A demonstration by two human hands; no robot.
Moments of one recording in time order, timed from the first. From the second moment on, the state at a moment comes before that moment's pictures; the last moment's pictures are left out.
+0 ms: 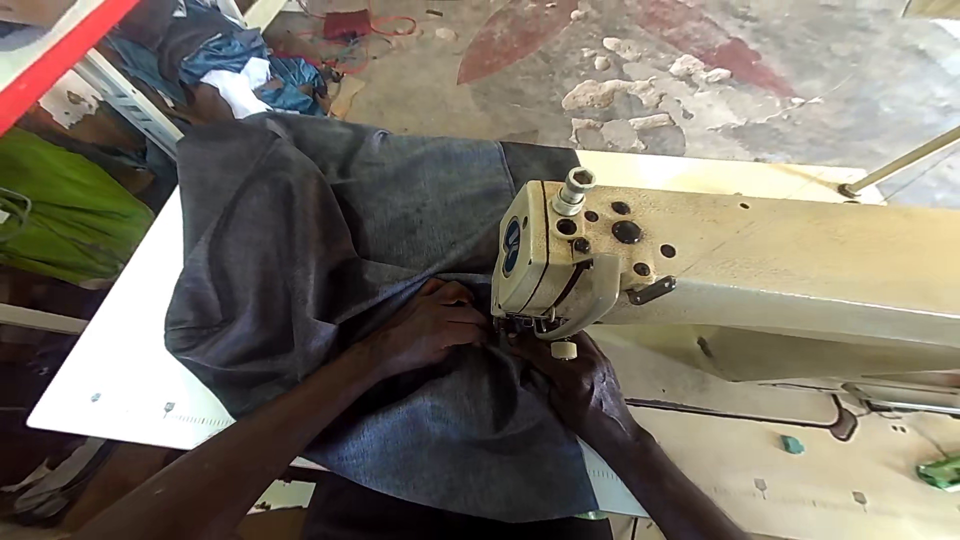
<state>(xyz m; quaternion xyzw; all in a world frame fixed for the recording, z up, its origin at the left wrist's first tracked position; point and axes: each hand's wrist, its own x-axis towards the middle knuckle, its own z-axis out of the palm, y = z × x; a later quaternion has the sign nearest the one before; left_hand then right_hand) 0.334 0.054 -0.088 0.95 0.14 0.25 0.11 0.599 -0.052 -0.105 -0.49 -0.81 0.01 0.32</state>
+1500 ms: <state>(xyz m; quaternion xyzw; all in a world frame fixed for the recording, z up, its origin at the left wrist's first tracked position) 0.335 0.052 -0.091 0.94 0.19 0.24 0.14 0.583 -0.057 -0.105 -0.53 -0.79 0.01 0.31</state>
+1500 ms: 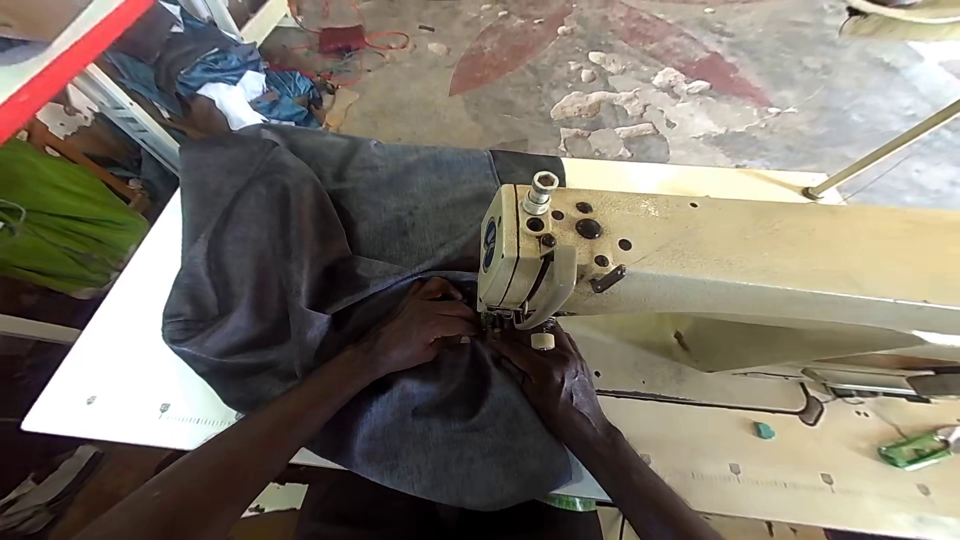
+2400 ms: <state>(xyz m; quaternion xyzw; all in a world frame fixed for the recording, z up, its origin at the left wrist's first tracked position) 0.338 -0.040 -0.081 0.92 0.31 0.21 0.07 0.585 -0.094 -0.106 -0.52 -0.80 -0.01 0.31</state>
